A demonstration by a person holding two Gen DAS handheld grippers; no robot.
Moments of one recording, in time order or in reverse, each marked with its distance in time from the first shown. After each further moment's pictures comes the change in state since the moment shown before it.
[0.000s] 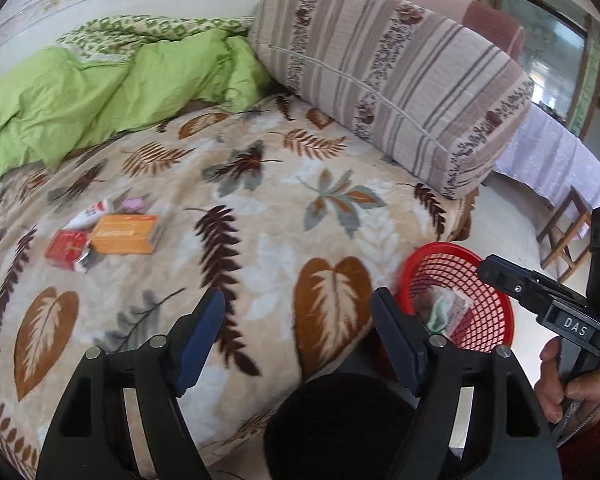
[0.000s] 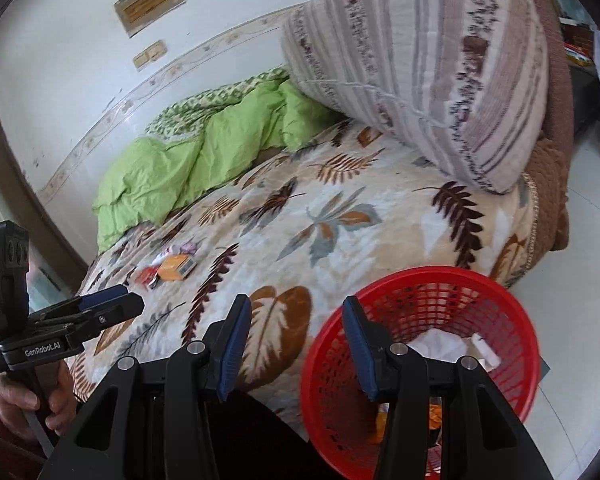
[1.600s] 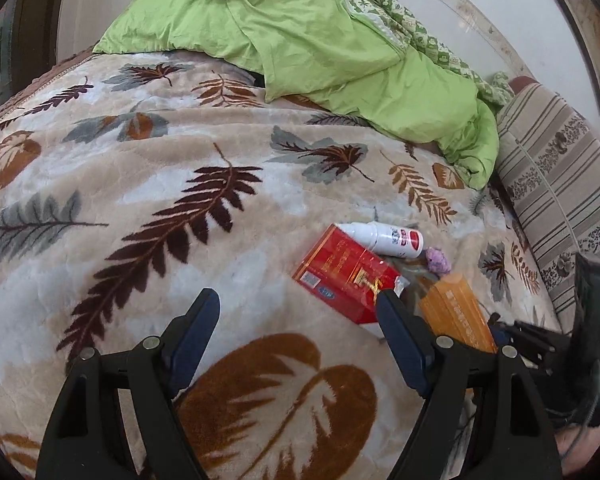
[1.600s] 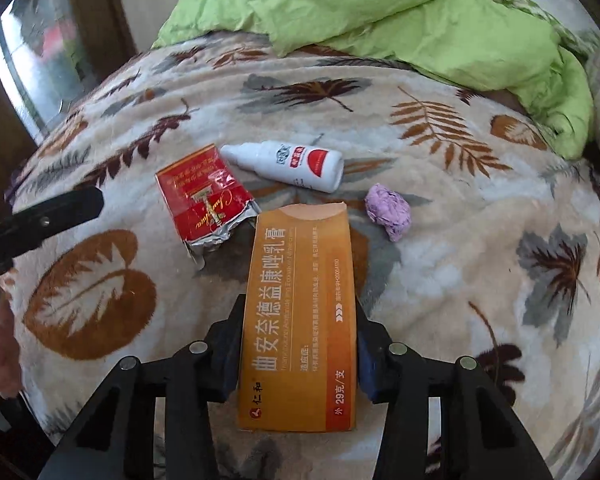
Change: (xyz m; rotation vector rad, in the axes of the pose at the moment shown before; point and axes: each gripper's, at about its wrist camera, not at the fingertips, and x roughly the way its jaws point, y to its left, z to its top) left arm 0.048 0.322 -0.012 -0.569 -0.096 0.225; right arm 0.346 0.248 0.014 -0.592 0.471 0.115
